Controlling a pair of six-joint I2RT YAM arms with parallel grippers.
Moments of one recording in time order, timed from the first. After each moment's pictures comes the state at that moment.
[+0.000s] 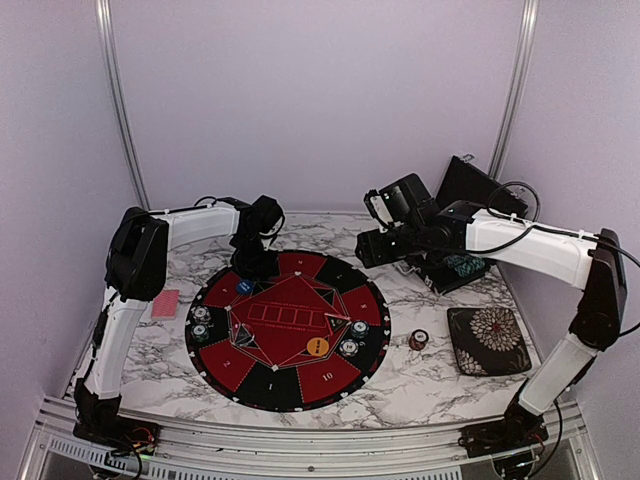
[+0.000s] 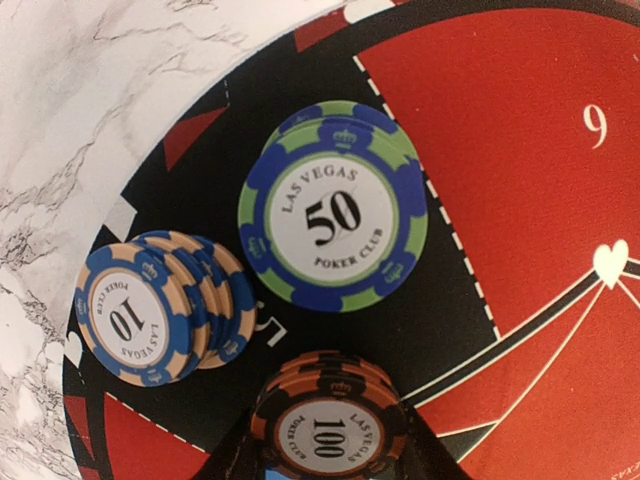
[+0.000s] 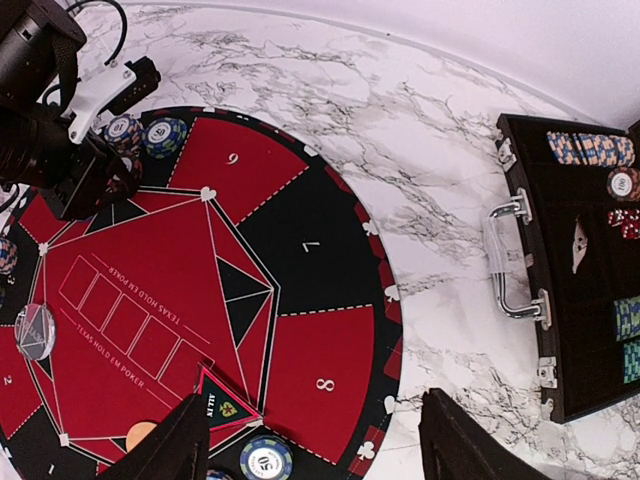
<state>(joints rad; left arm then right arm) -0.56 2.39 2.00 -0.92 -0.14 -0.22 0.72 1.62 1.35 -0.51 0.20 0.27</state>
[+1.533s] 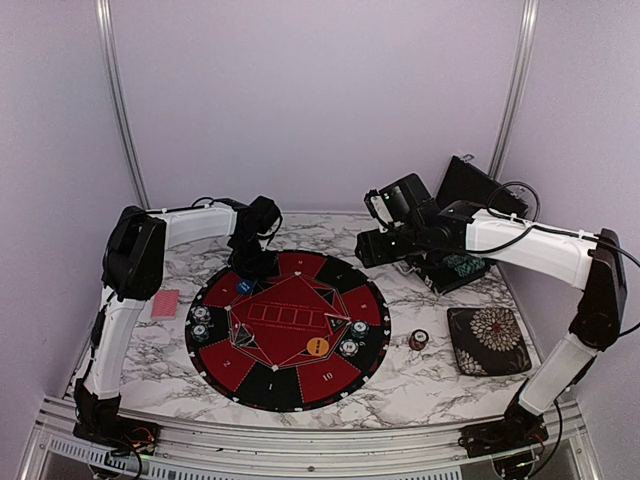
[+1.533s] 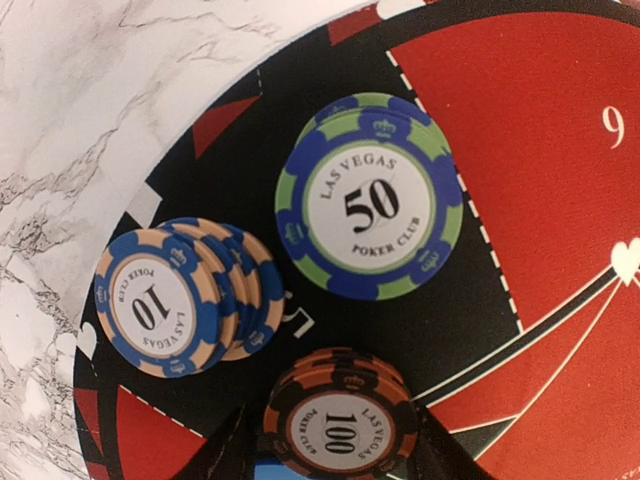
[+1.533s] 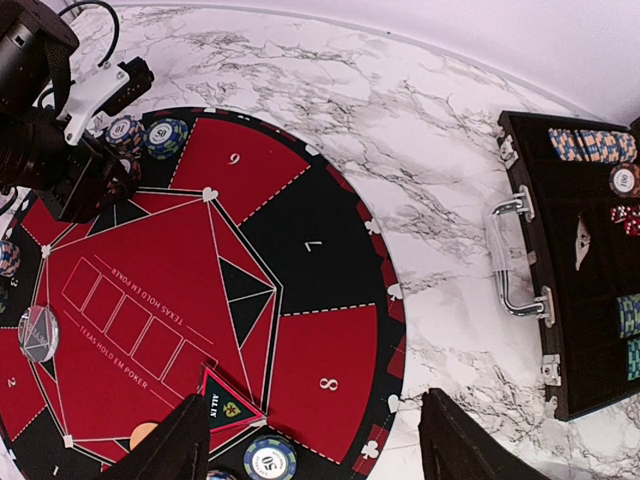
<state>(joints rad) -0.55 2.37 1.95 -0.89 -0.16 -0.23 0.72 1.62 1.35 -0.51 0.19 0.29</state>
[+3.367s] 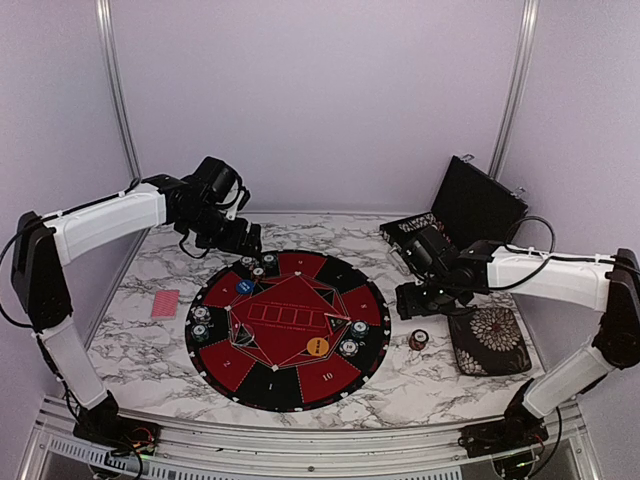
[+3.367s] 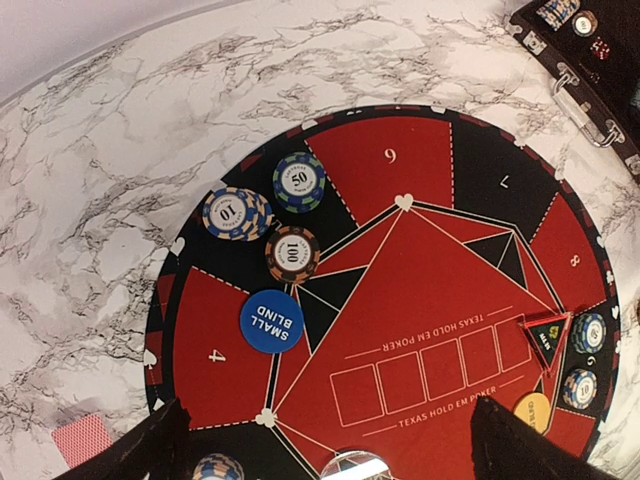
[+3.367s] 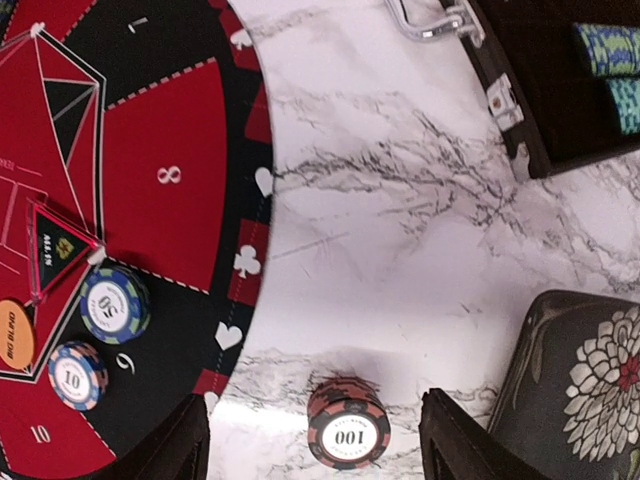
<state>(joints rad) -0.57 1.74 1.53 -0.75 -0.05 -0.25 0.70 1.44 0.98 -0.66 0.25 0.50</state>
